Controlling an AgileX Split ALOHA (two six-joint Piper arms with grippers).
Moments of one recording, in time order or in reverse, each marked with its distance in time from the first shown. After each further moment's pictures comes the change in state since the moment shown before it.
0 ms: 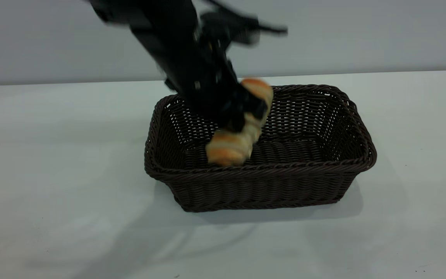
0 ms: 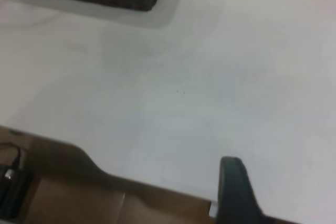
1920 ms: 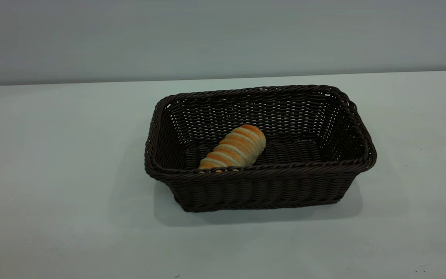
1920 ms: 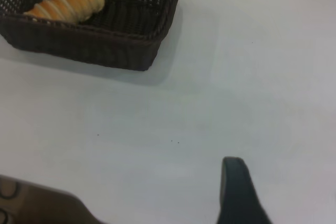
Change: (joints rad) left arm 0.002 -1.728 0.850 0.189 0.948 -0.139; right arm 0.000 -0.206 0.001 -0.002 0.004 0.004
